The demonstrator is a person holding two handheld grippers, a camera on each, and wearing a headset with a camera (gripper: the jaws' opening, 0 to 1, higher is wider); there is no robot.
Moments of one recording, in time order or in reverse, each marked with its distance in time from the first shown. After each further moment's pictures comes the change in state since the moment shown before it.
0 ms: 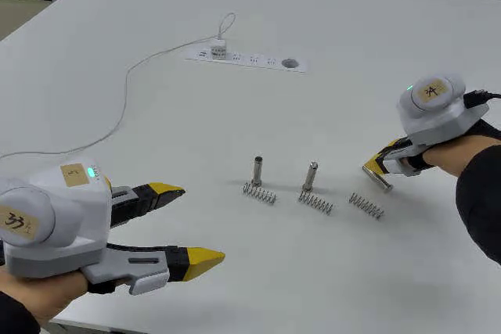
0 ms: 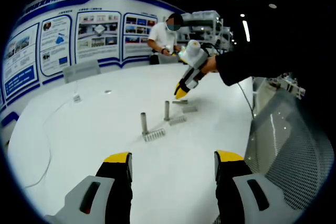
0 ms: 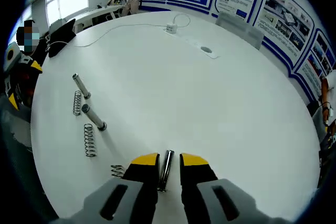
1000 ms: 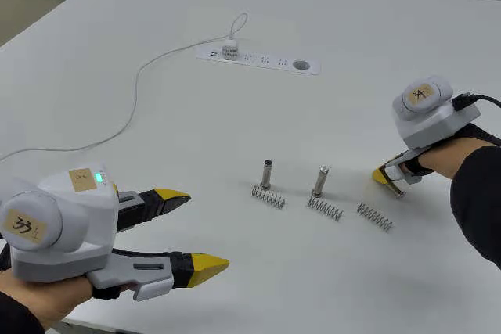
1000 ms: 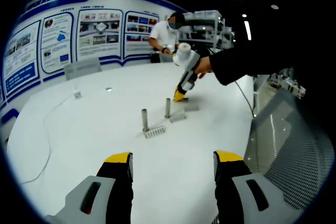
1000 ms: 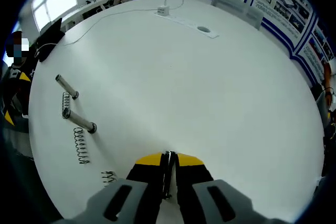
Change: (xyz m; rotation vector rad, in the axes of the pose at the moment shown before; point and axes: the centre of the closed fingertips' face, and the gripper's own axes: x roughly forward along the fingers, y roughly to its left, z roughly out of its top) left arm -0.001 0.000 -0.005 -0.017 0.007 0.003; right arm 0.018 -0.002 -0.012 0.100 0.131 0.021
